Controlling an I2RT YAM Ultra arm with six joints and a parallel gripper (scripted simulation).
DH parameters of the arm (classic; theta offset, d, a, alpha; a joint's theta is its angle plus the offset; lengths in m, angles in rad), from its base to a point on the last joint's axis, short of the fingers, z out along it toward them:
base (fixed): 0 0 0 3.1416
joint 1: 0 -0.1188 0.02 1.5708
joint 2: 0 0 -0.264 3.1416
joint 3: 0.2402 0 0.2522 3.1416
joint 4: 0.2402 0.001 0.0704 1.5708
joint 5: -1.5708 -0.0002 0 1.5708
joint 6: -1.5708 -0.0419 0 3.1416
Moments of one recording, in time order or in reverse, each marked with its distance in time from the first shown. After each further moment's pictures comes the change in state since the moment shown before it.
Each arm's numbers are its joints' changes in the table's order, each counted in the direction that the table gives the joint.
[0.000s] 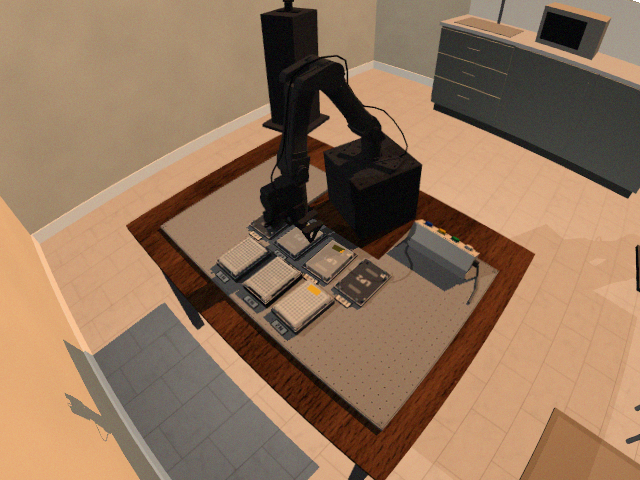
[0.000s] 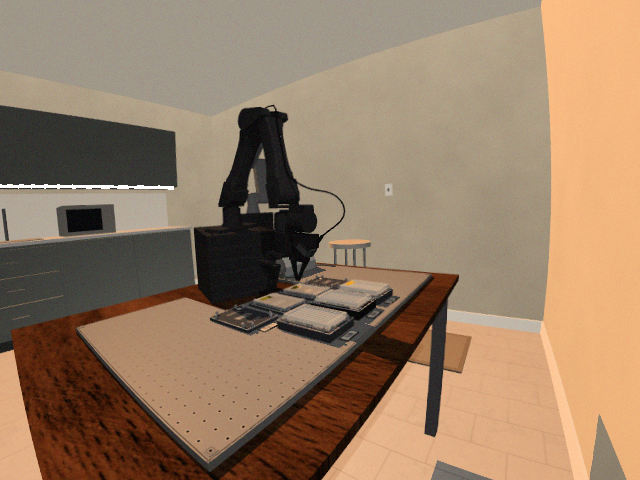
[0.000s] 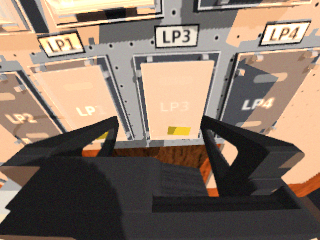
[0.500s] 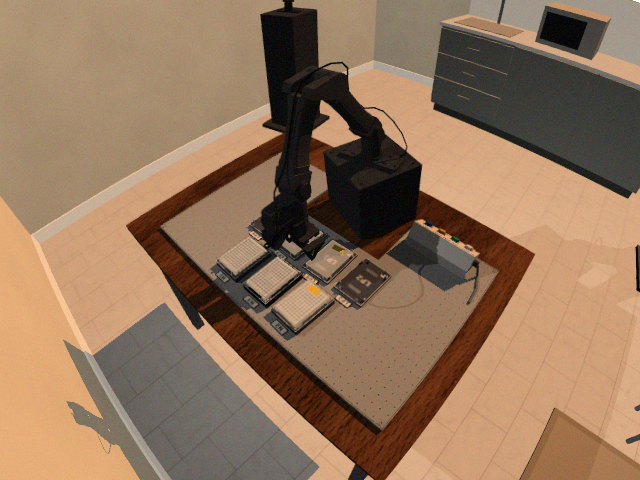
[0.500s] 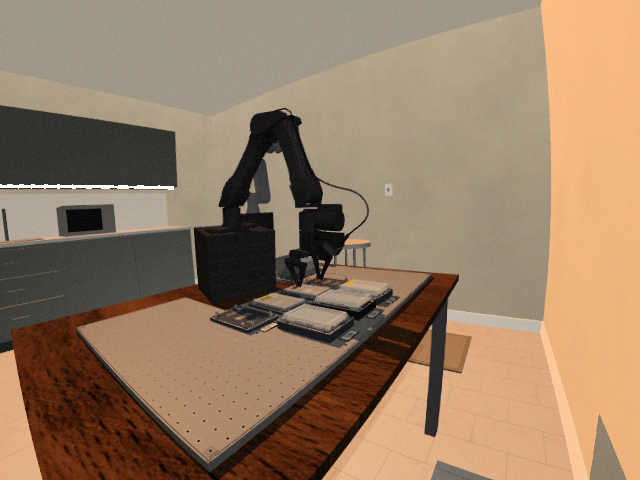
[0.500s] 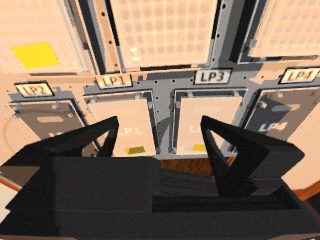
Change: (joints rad) arm -0.170 0.097 0.213 0.122 -0.011 -0.157
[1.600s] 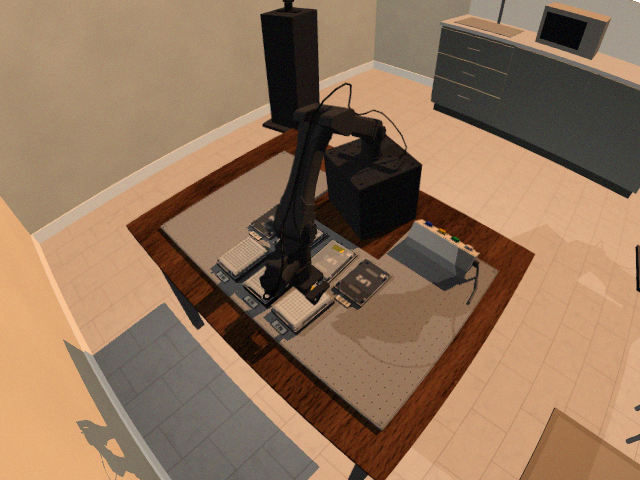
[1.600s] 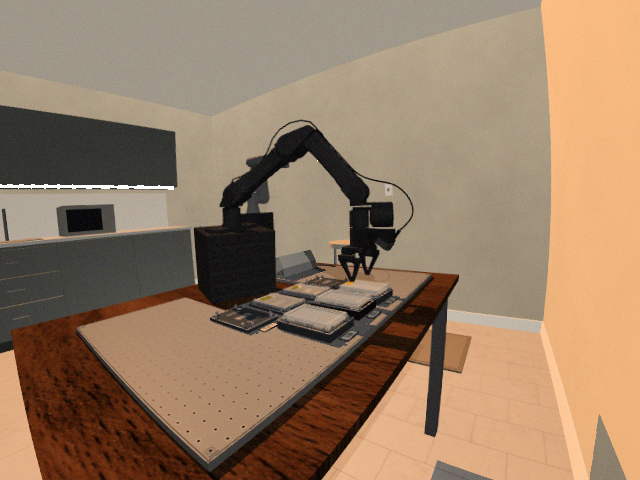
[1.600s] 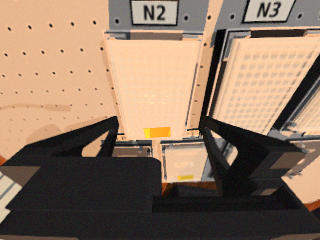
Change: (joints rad) arm -0.240 0.310 0.657 0.333 -0.016 -0.222
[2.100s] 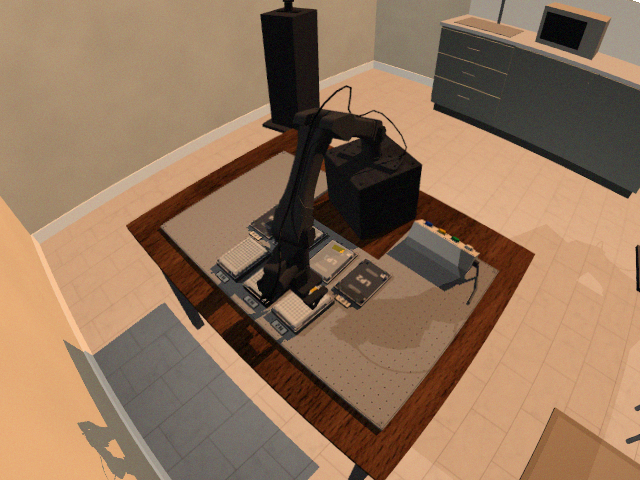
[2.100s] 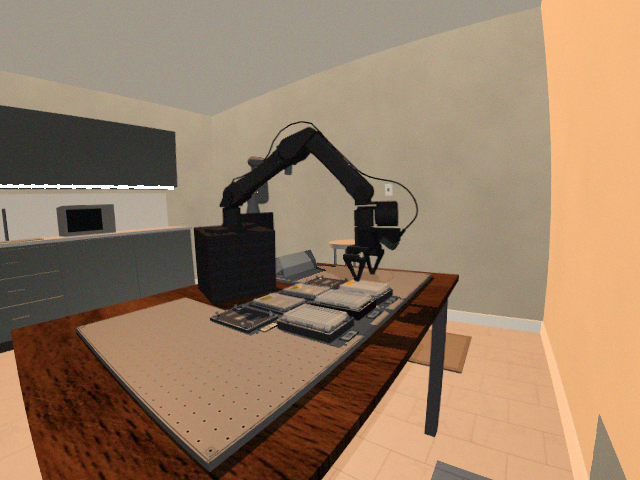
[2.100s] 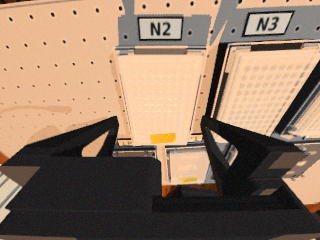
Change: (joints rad) arm -0.008 0.041 0.094 0.046 0.000 -0.024
